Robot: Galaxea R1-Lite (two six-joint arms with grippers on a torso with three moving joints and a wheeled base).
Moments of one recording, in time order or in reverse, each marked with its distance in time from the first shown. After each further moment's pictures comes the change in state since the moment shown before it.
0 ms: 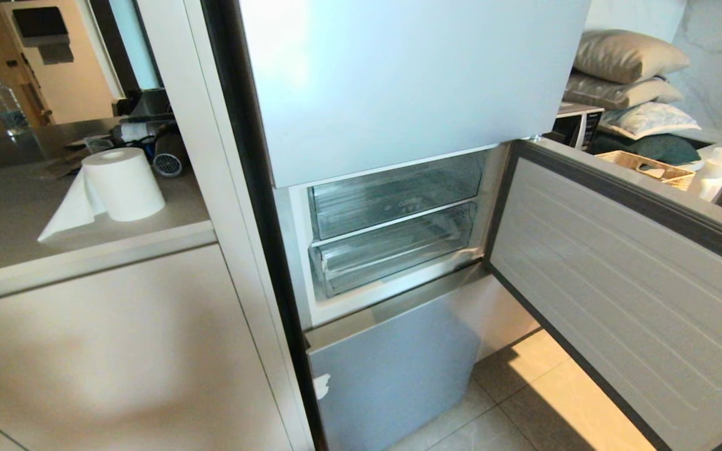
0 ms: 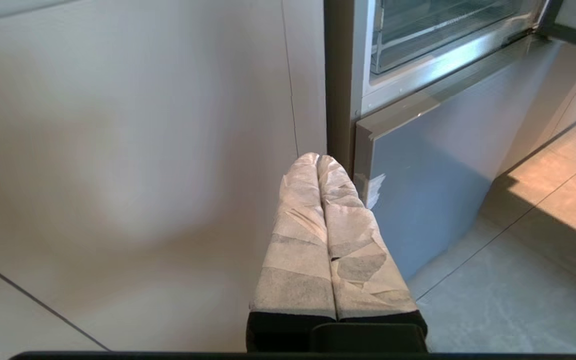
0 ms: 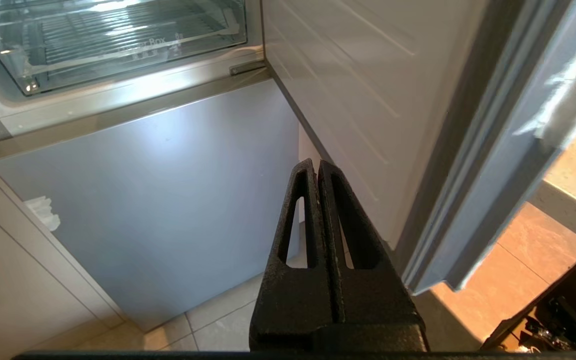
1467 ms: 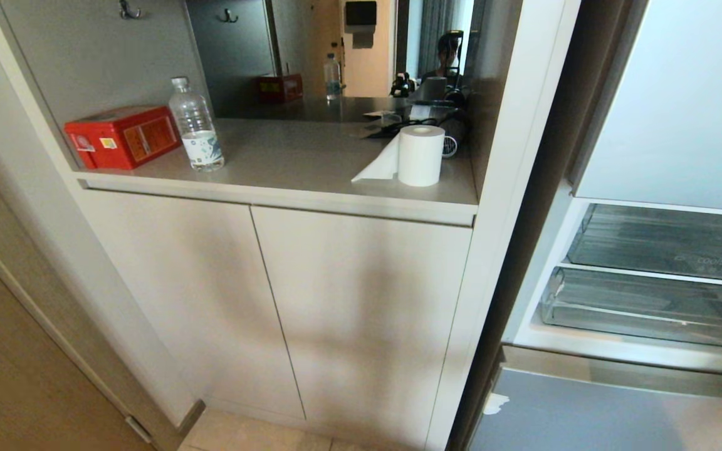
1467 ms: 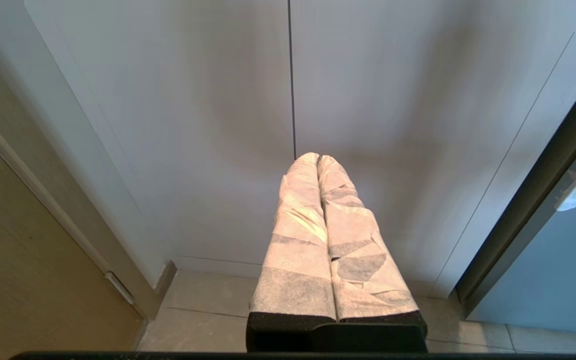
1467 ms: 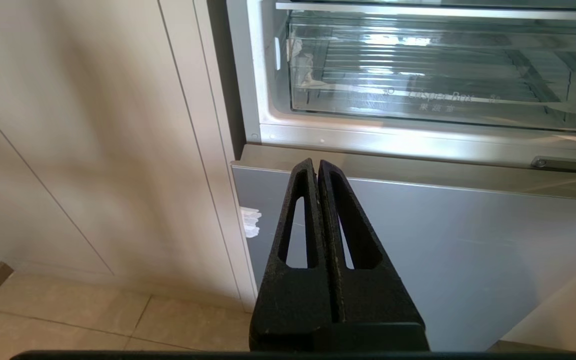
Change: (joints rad) left arm 0.000 0.000 0.000 0.002 0.014 -0.057; right arm 0.000 0.000 0.000 0.000 0.000 -0.001
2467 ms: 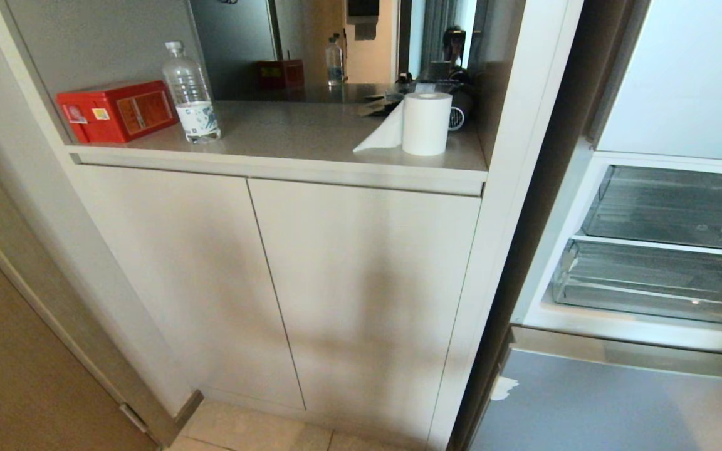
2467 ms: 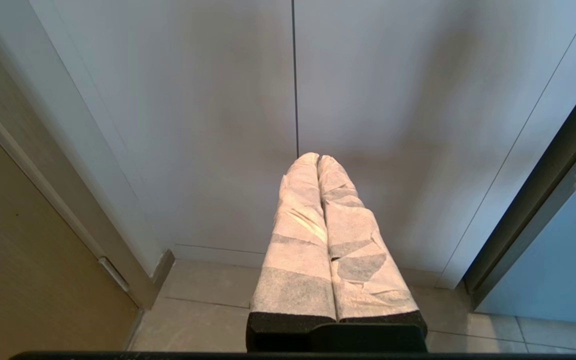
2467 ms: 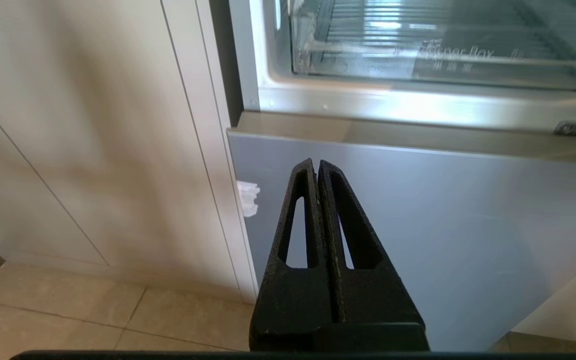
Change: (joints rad) left arm 0.000 0.000 0.000 0.000 0.000 0.000; right arm 0.000 0.000 0.000 0.000 0.000 0.001
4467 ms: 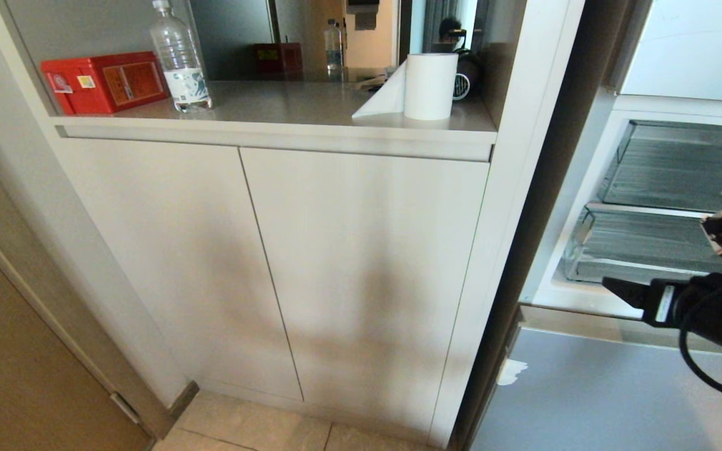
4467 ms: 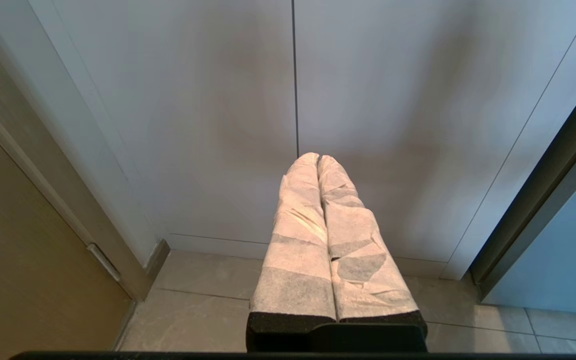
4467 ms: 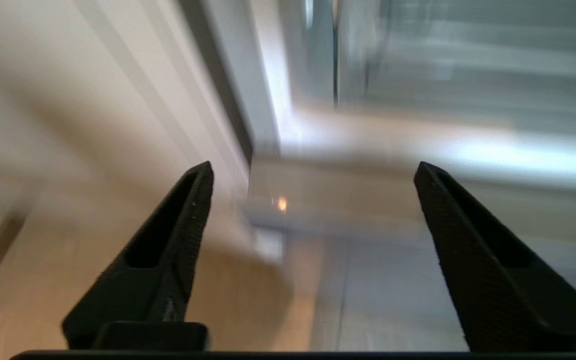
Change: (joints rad) left arm 0.000 0.000 0.000 0.000 0.001 0.000; right arm 0.042 1.461 -0.545 -0.624 -0.007 0.065
